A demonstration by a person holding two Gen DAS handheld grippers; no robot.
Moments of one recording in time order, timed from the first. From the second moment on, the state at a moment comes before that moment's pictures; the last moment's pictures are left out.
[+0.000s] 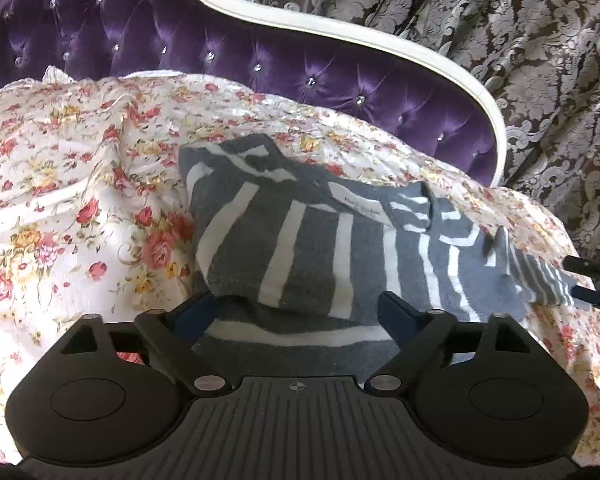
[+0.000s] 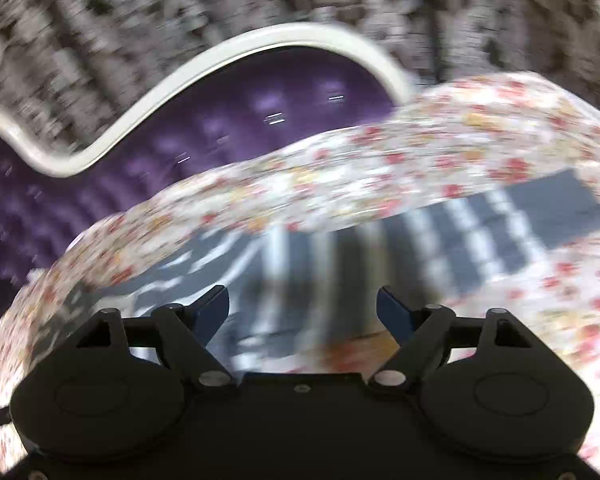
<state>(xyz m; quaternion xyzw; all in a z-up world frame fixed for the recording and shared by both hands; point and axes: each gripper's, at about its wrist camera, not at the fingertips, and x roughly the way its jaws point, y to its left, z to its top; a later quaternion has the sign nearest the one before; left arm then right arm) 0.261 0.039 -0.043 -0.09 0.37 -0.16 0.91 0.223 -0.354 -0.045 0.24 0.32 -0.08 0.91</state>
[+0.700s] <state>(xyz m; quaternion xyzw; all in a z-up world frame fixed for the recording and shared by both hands) 0.262 0.023 -0.055 -0.09 0.40 -0.17 0.89 0.187 -0.525 -0.094 0.36 0.31 -0.25 0.84</state>
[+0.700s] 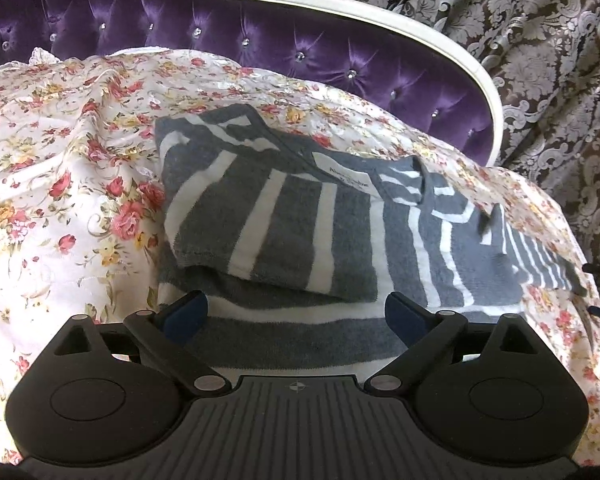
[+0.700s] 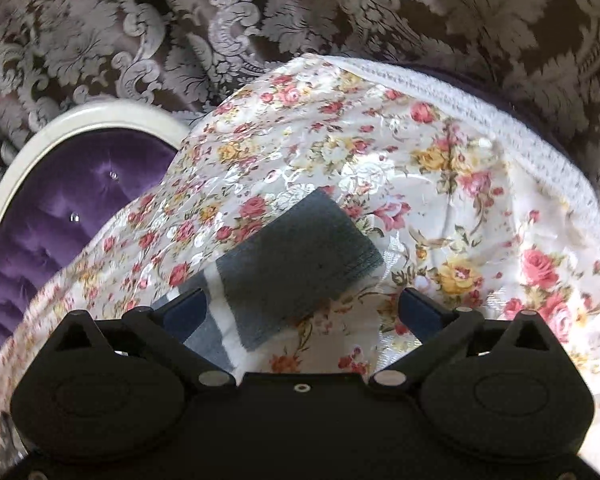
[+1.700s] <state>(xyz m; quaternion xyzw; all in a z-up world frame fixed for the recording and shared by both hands) 0.259 0.049 -0.036 -0.13 0.40 -0.17 0.89 0.245 -0.321 0.078 0.17 0.22 0.05 0.96</state>
